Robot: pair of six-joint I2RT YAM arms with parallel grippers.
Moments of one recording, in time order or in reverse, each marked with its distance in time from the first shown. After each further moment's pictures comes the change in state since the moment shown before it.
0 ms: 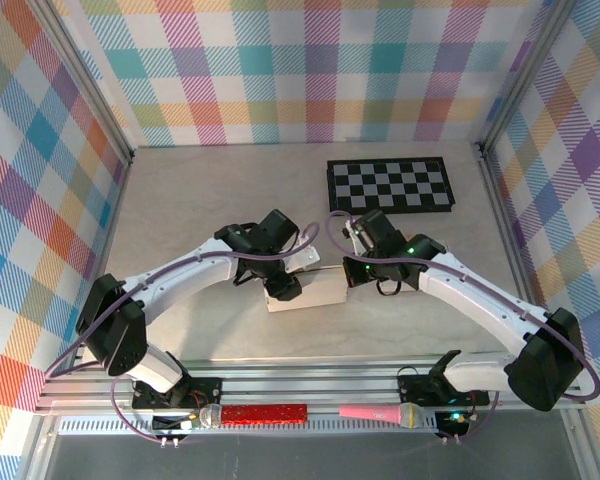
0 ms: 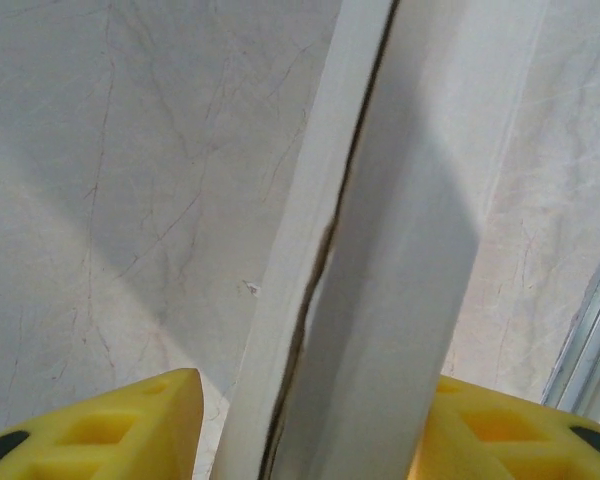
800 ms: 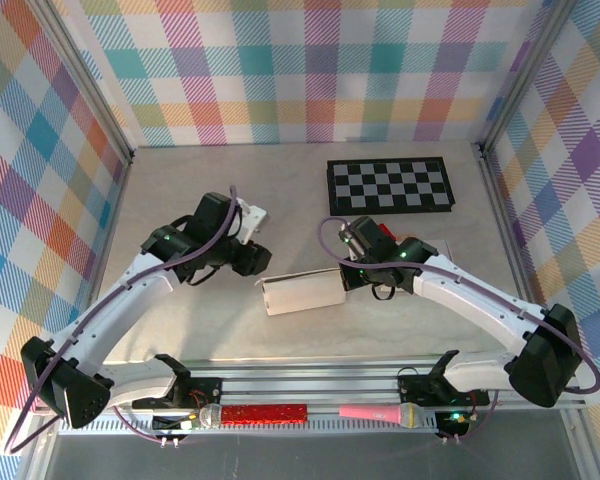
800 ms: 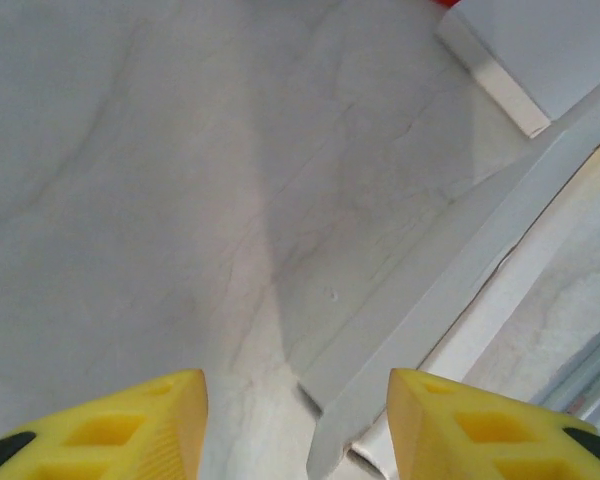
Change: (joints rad) left arm 0.186 -0.322 0.001 -0.089 -0.031 -0.418; right arm 0.074 0.019 0.024 -0.034 0.120 0.068
